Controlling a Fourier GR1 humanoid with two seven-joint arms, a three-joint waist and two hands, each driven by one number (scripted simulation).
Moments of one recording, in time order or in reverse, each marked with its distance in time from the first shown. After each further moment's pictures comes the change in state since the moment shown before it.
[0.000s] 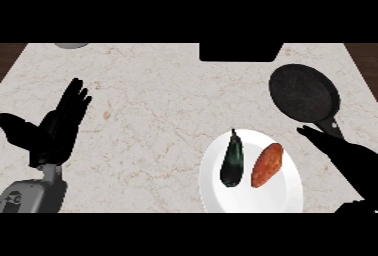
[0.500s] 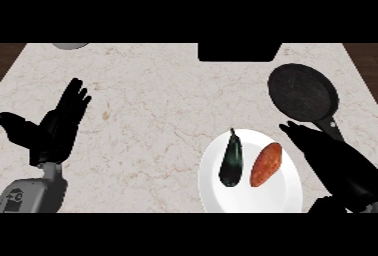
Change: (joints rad) left arm -0.009 -0.012 0.027 0.033 -0.009 -0.024 -0.019; right arm -0.131 0.116 0.114 -0.007 0.146 0.097 0.164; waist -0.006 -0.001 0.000
